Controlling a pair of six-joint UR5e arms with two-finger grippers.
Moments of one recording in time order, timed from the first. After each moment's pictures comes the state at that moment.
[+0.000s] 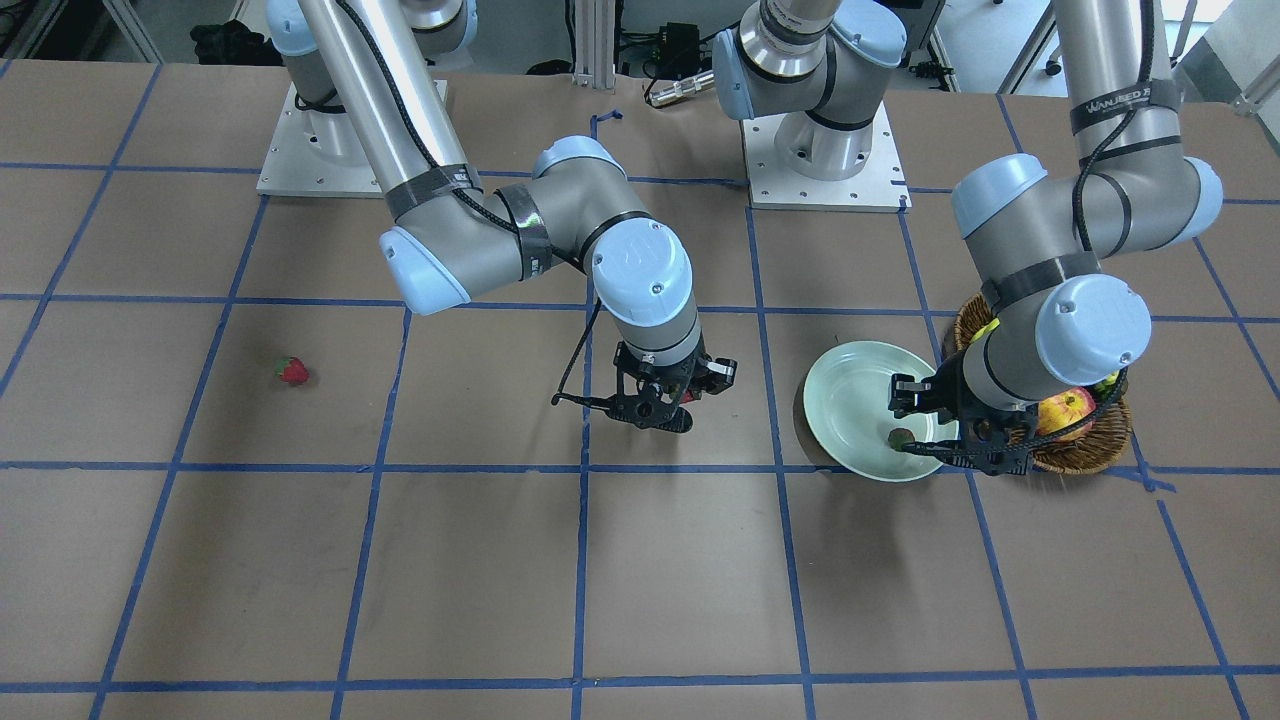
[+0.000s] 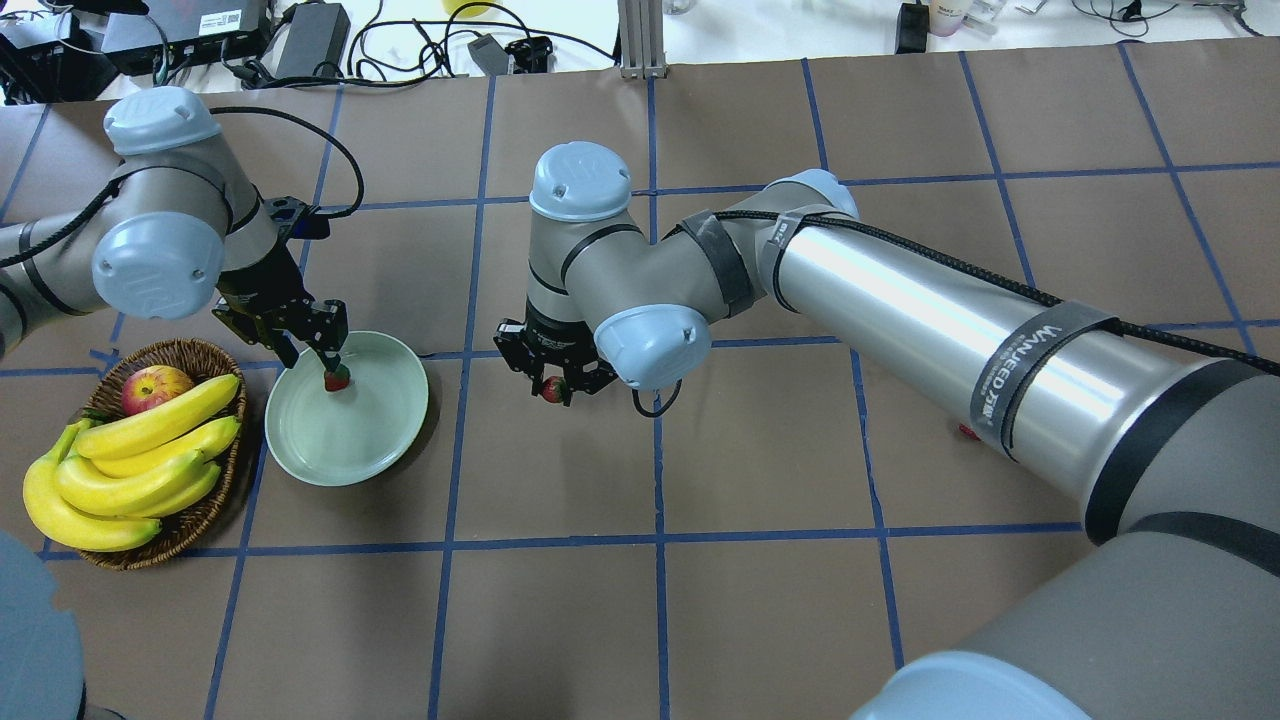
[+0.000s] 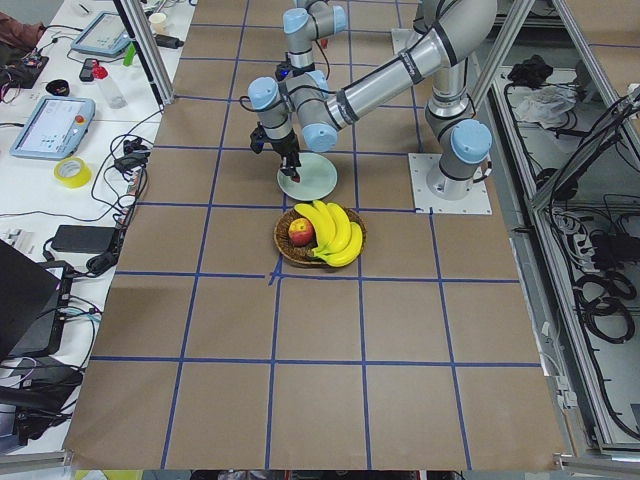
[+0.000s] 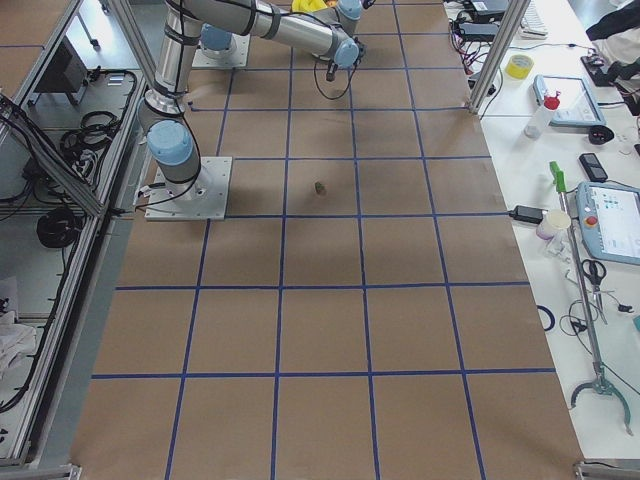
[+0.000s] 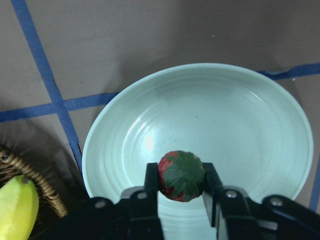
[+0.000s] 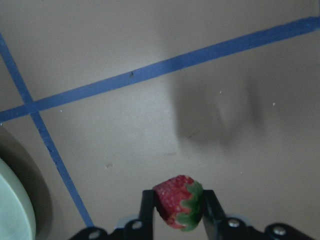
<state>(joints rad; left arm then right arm) -1.32 -1.88 -1.80 -1.25 1.66 0.37 2.06 -1.02 1.59 -2.09 -1.29 0.76</state>
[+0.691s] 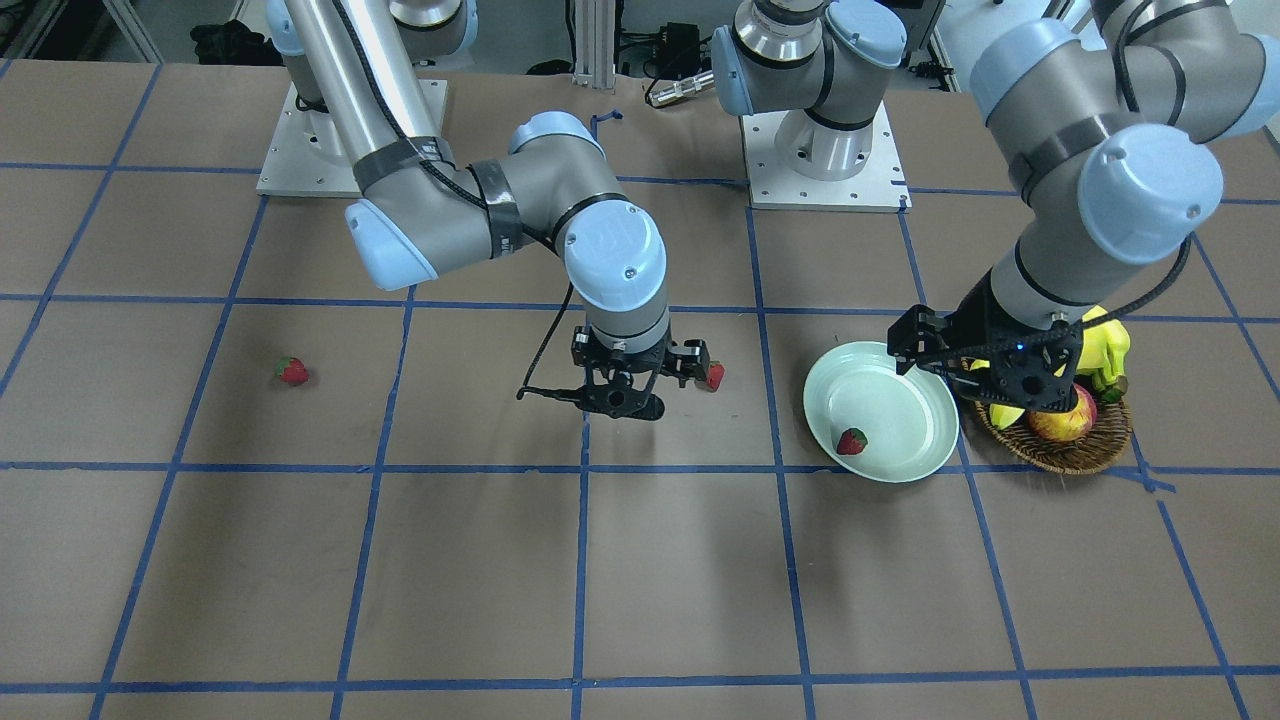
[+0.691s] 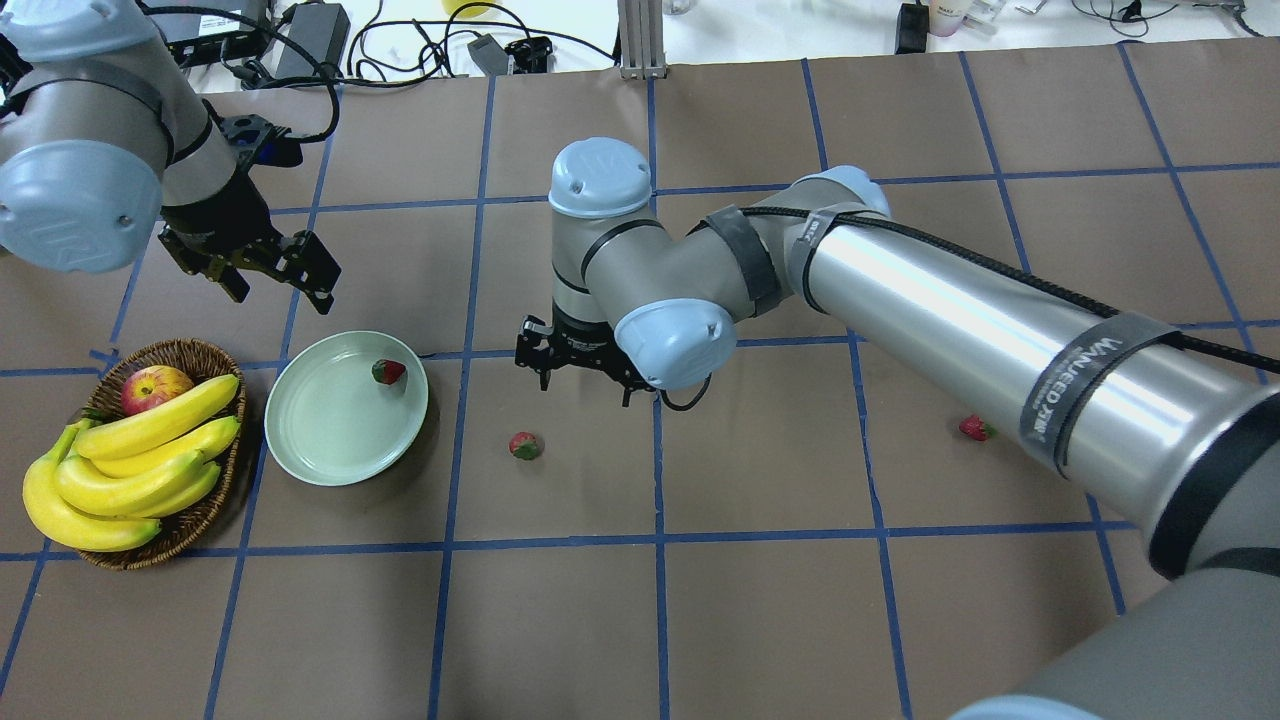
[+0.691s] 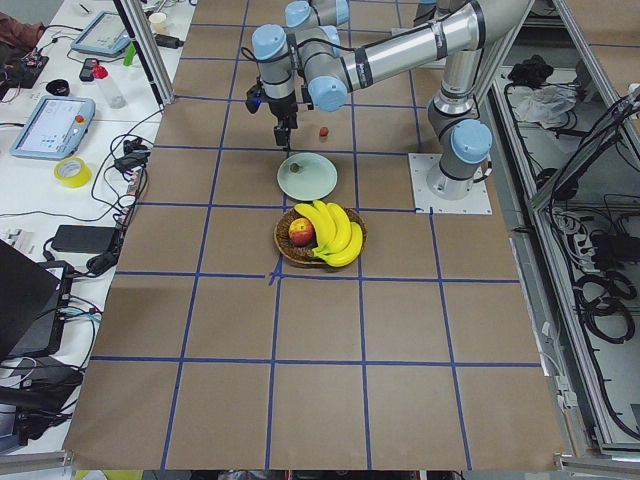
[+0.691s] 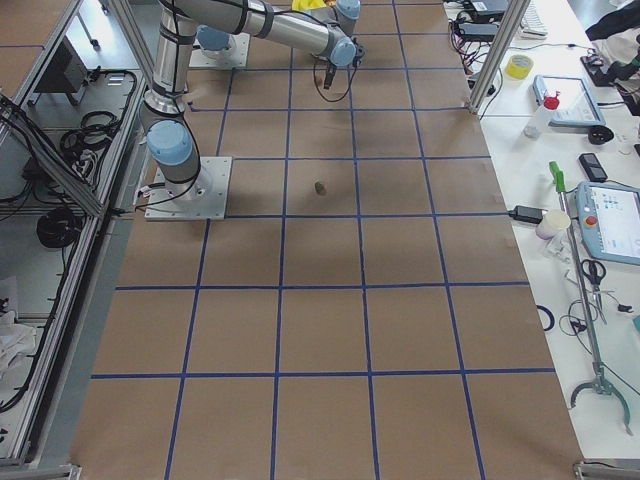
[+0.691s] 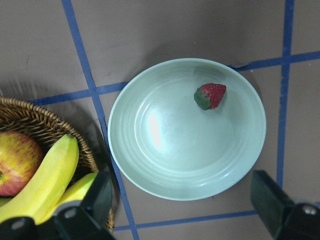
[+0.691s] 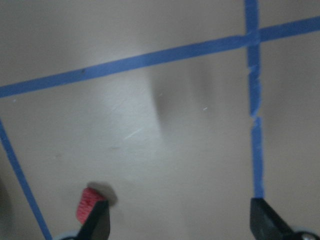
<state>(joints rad) -1.38 -1.71 -1.71 -1.37 1.63 0.39 2.00 -1.12 1.62 -1.96 -1.38 0.59</state>
